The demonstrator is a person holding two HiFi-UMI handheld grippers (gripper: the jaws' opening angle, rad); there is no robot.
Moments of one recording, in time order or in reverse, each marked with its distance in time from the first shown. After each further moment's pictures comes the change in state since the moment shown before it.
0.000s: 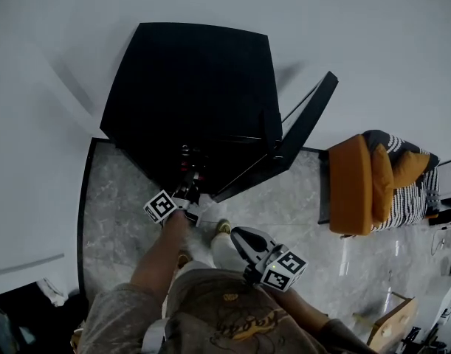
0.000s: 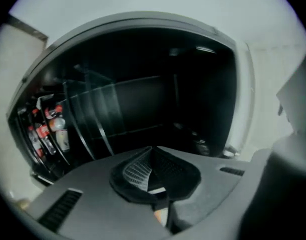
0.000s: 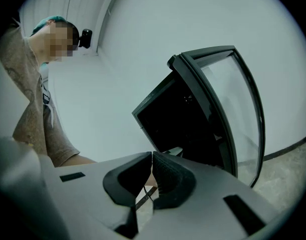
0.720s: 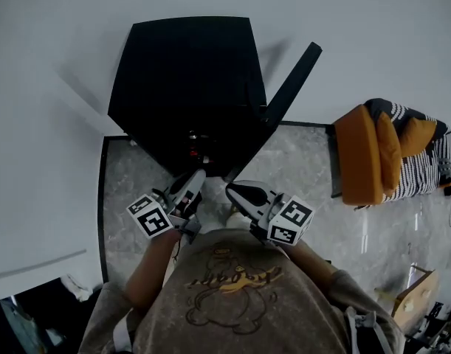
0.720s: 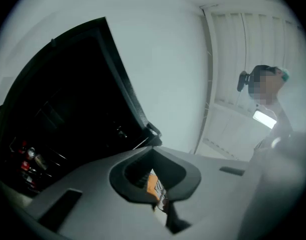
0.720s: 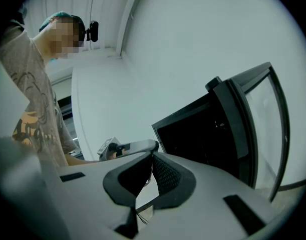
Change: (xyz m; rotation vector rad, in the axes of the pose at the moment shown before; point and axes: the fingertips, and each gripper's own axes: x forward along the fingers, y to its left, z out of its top) left arm -0.076 -0.236 -0.034 0.351 0.313 -0.243; right arm 0.013 0.049 0.065 -0.170 -0.058 0.191
